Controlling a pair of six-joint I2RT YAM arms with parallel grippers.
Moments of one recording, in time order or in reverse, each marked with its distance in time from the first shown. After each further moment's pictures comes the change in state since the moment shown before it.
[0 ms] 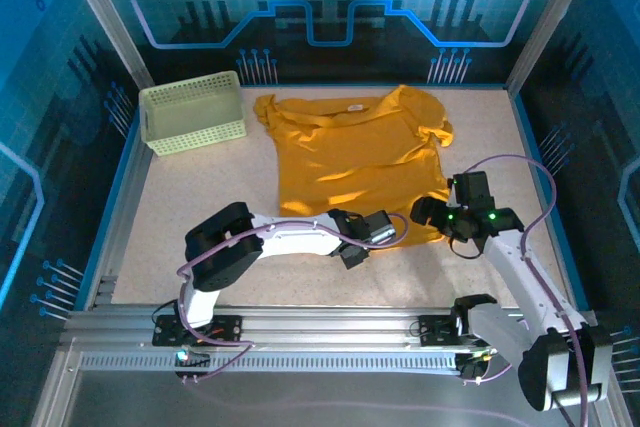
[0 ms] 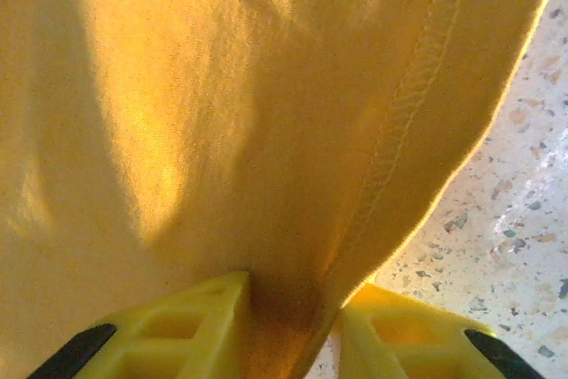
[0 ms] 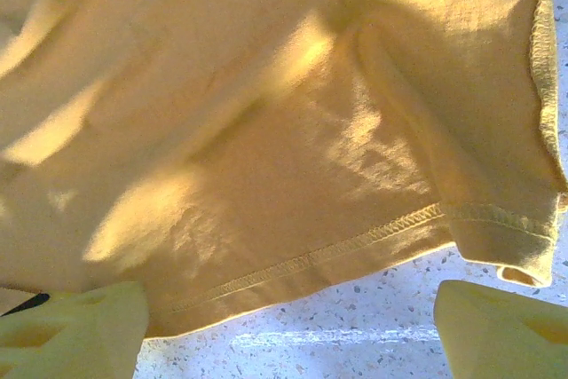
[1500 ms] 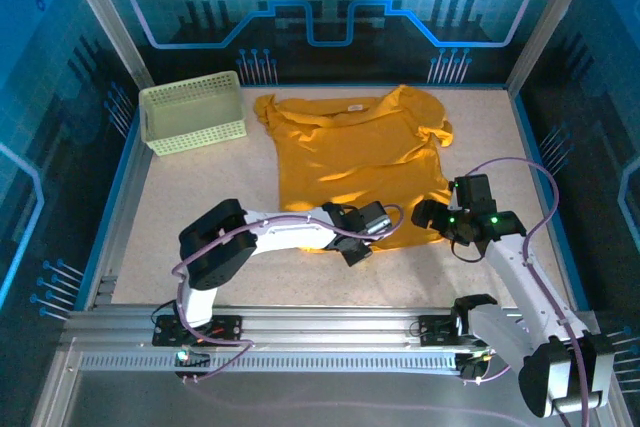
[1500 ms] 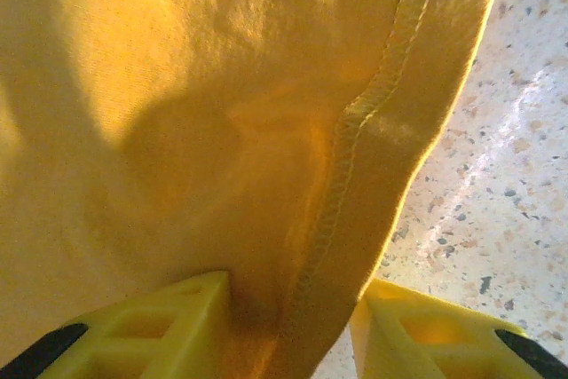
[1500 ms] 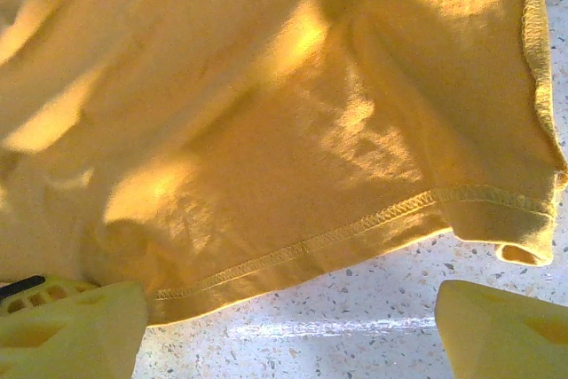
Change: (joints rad) left arm 0.043 -0.021 -0.010 0.034 0.157 -0.025; right arm 0.000 -0.033 -0.006 -0.034 0.005 0.000
